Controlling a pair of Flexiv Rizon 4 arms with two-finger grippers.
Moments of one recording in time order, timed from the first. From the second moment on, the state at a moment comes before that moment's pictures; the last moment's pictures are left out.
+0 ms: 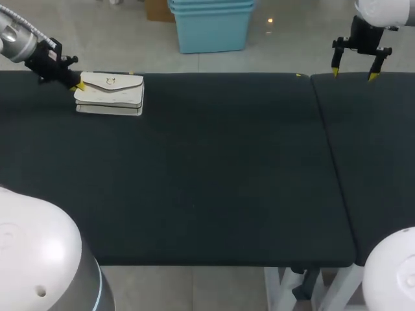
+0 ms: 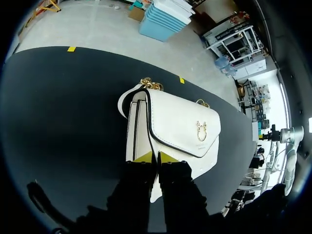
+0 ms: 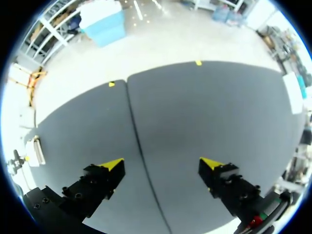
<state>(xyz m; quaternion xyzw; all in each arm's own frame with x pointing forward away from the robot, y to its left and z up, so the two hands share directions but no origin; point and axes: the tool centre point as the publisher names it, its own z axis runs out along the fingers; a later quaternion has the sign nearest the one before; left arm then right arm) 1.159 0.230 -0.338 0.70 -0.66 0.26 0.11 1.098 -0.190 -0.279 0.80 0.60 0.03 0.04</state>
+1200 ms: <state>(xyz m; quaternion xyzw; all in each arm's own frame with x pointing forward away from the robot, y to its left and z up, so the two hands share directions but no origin) 1.179 0.286 -0.343 0.69 -0.66 0.27 0.12 1.098 -0.187 -0.276 0.80 0.59 0.01 0.04</state>
